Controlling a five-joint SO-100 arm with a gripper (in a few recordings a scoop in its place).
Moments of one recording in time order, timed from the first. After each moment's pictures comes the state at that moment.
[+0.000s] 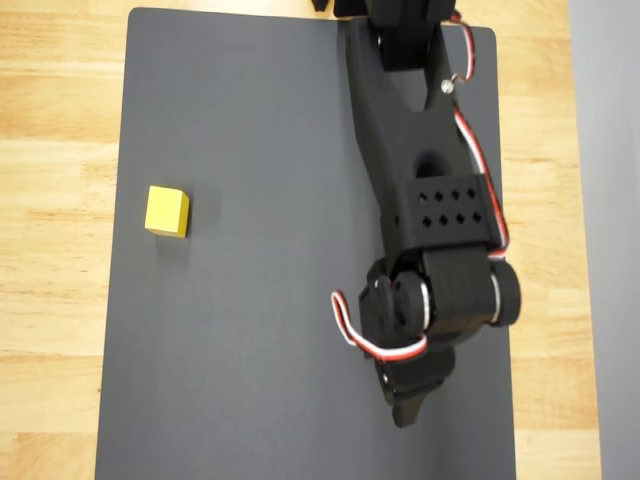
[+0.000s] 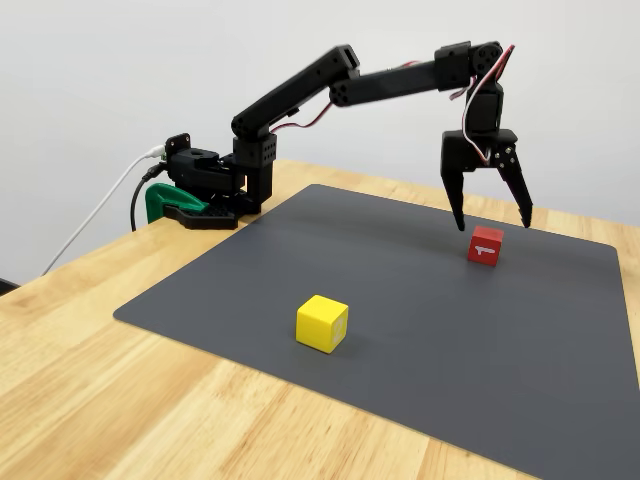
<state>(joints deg) -1.2 18.7 -12.7 103.4 -10.2</state>
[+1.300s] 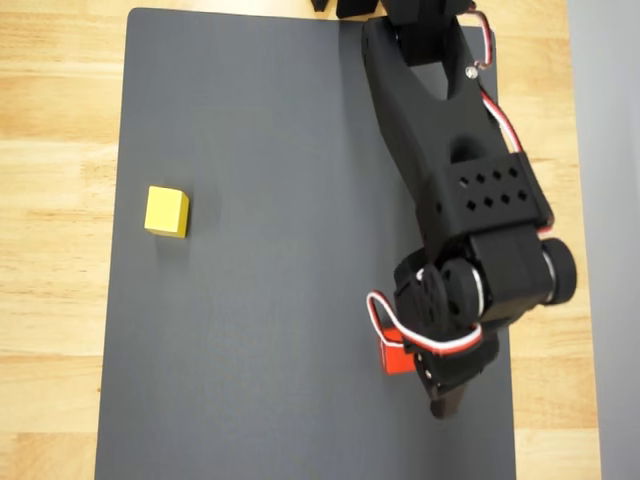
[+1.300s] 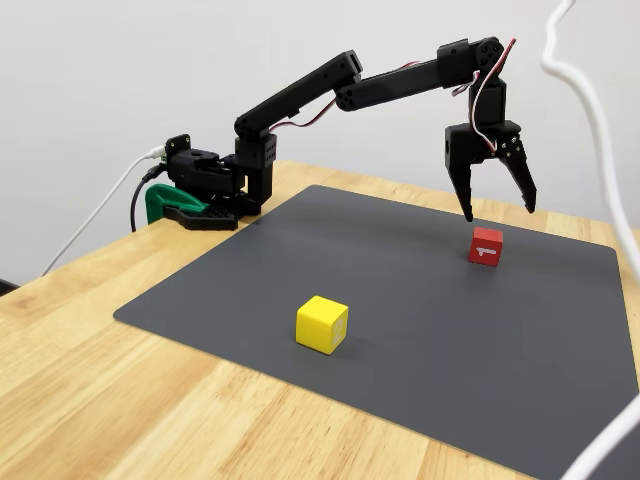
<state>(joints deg) -5.5 35.4 10.0 103.4 -13.4</state>
